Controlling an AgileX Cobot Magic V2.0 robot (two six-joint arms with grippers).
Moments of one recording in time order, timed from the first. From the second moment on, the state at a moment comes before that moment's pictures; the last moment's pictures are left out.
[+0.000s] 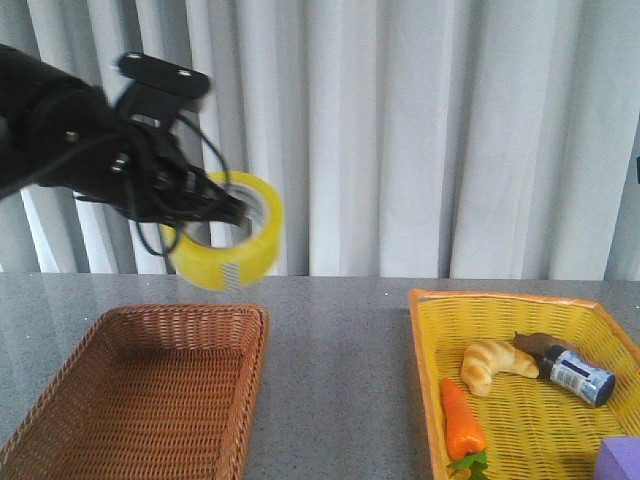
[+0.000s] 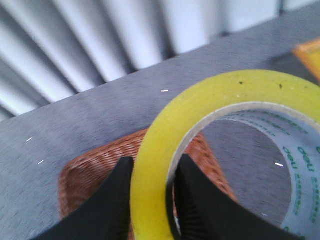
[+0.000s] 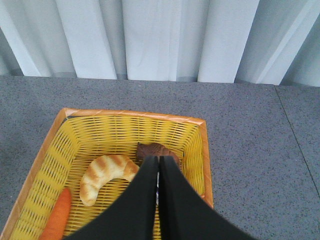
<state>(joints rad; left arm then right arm) -0.42 1.75 -2.02 0.33 1.01 -0.19 -0.12 1.43 -1.71 0.02 0.90 -0.06</state>
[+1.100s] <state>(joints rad) -0.19 1.97 -1.66 0.18 0.89 -0.23 -0.12 1.43 -1.71 0.02 0.90 -0.06</state>
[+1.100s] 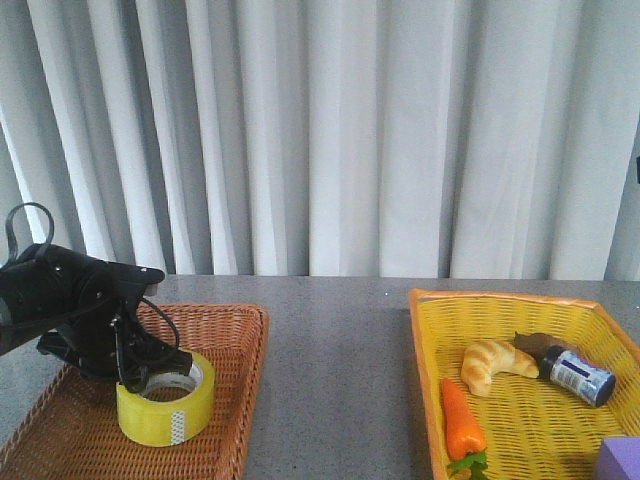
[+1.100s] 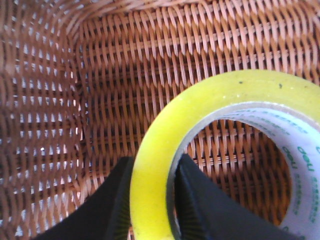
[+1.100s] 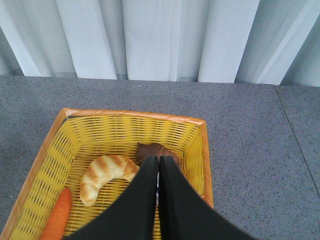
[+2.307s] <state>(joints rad) -0.18 1.94 -1.88 0.07 0.99 -0.24 -0.12 1.43 -1.71 0.02 0.90 -0.06</state>
